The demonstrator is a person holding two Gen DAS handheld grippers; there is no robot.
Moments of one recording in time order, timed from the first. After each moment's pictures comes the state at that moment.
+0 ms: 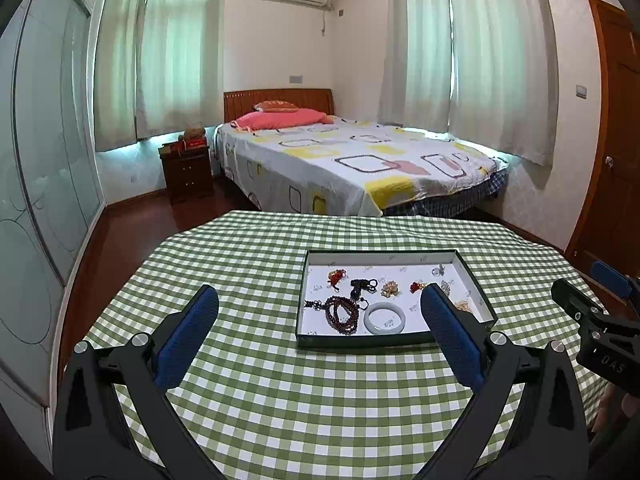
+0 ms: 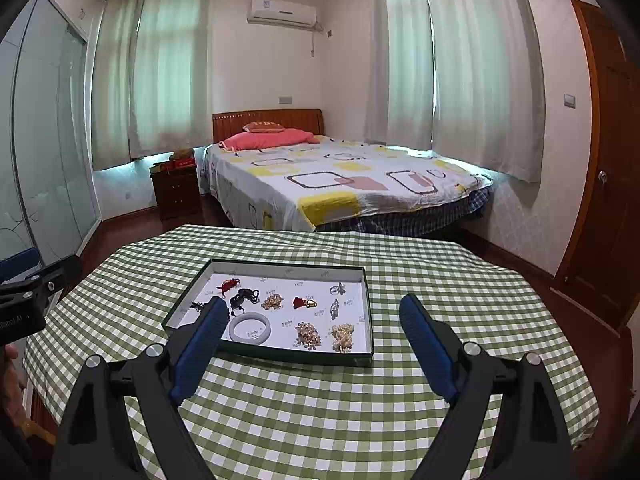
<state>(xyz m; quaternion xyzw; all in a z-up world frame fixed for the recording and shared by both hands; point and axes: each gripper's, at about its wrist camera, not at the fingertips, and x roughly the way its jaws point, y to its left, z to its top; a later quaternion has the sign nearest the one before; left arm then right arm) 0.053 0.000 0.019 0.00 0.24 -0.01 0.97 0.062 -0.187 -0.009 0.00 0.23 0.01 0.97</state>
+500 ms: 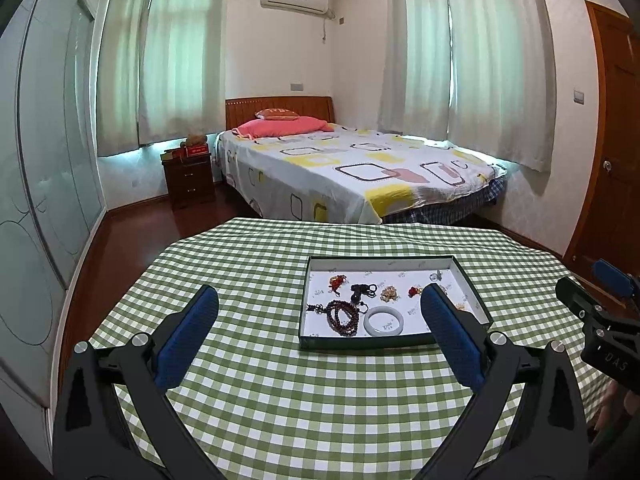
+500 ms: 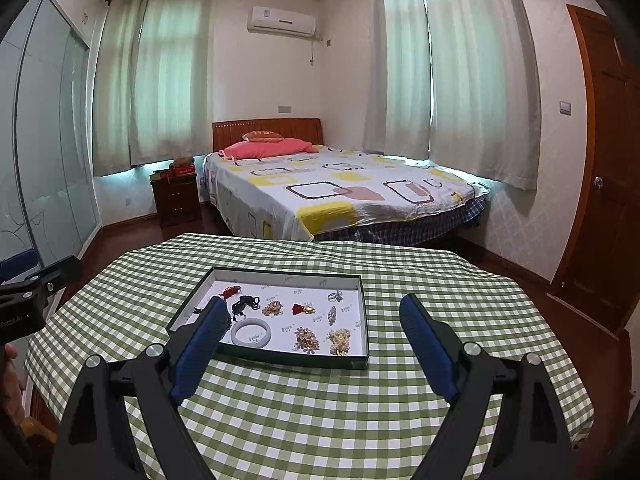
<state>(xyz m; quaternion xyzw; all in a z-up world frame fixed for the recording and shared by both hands) 0.042 0.003 0.026 0.00 0.23 0.00 0.97 0.051 -0.187 -0.004 0.00 0.21 0.01 0.98</state>
